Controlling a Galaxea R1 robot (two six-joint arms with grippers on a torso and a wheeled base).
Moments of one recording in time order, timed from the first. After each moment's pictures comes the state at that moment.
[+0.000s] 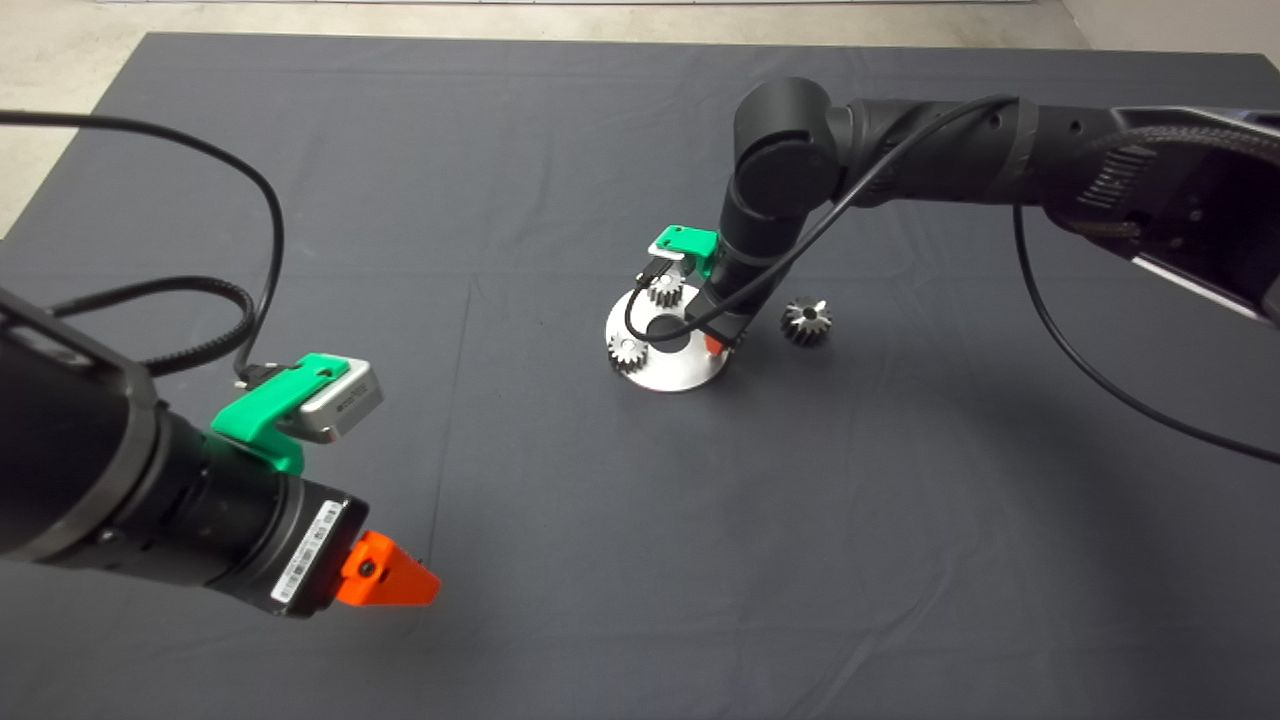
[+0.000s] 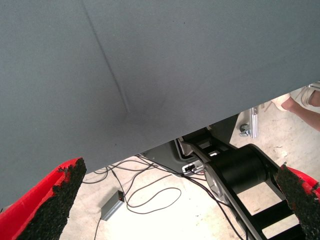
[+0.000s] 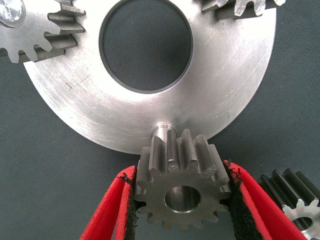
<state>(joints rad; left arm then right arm) -0.67 2.07 -0.41 0.00 1.29 -1.35 0.40 2.88 -1.47 -0.29 -1.53 0.55</state>
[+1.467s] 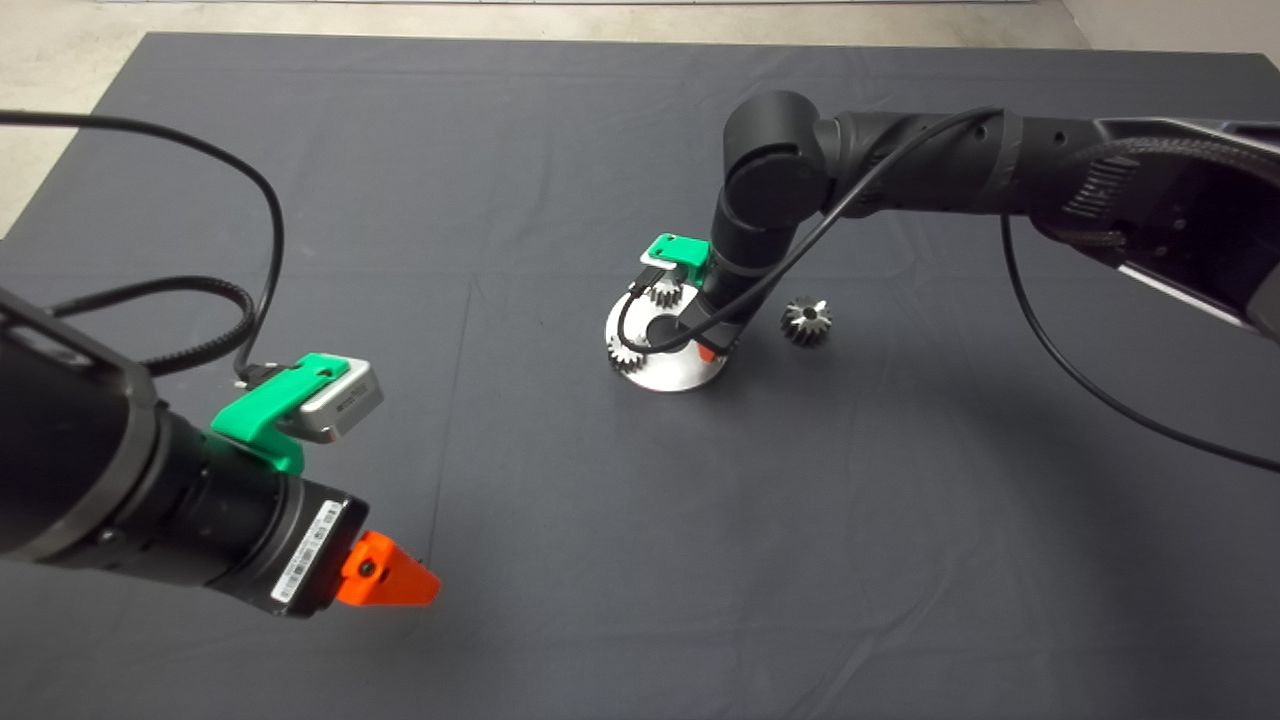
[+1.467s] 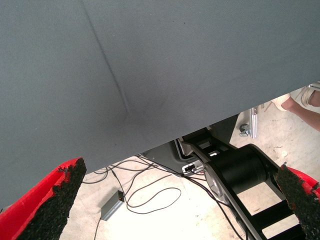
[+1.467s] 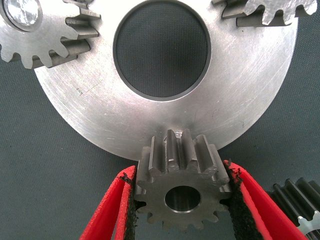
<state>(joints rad) -0.67 2.07 -0.41 0.00 1.29 -1.35 0.38 2.89 -1.47 -0.29 -1.53 0.56</state>
